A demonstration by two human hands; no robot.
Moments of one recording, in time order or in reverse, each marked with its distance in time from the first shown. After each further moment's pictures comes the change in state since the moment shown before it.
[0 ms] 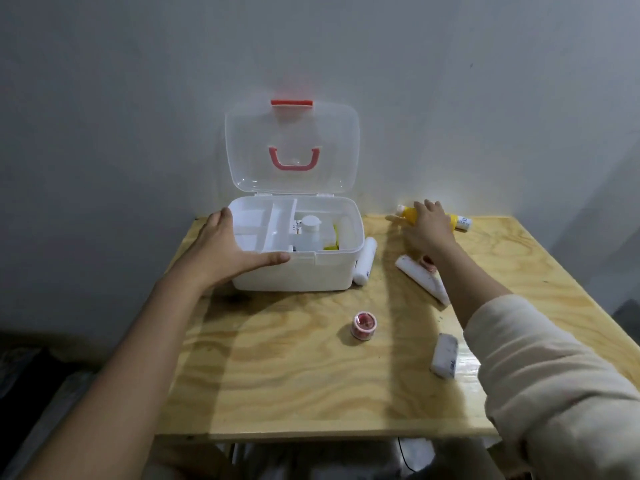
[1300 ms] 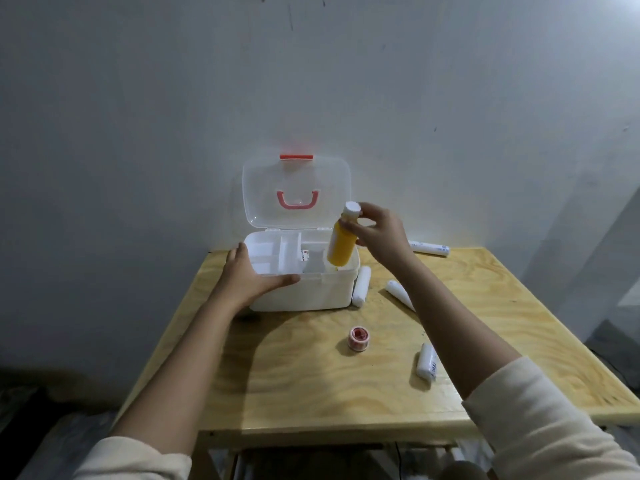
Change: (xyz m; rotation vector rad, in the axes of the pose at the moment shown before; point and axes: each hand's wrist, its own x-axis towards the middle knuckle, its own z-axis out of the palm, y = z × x) left_hand -0.013 0.007 0.009 -0.296 0.113 0.019; right_hand -0.097 -0.108 -0.085 0.835 0.077 -0.246
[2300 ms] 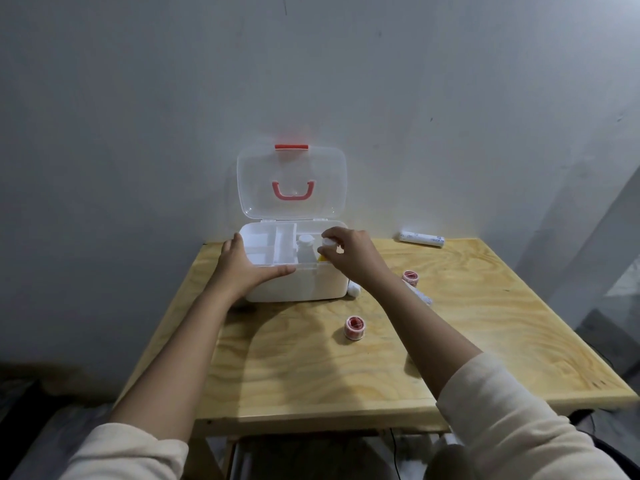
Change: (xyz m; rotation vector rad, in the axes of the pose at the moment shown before) left_hand 0.004 -0.007 0.004 0.001 0.013 0.020; right_hand -0.023 0.021 0.033 -0.367 -0.130 -0.134
